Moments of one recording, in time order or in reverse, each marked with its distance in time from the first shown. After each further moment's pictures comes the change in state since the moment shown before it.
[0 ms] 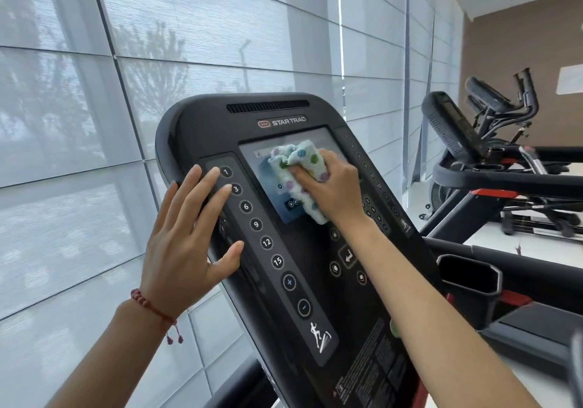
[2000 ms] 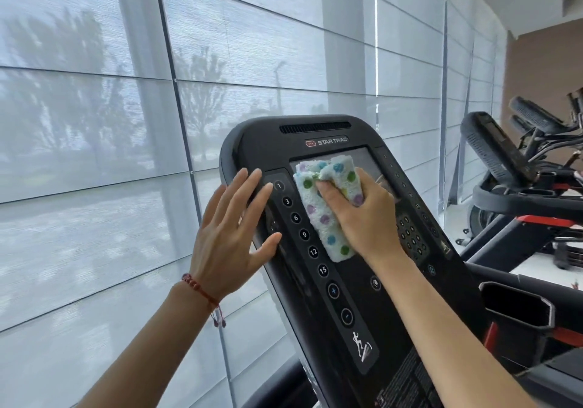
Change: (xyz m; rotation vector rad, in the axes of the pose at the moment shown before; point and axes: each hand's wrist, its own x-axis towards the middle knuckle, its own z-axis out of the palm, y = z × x) left_hand 0.007 -0.015 -0.010 0.055 0.040 0.009; right_hand -0.032 -0.069 -0.008 0.206 0.009 0.079
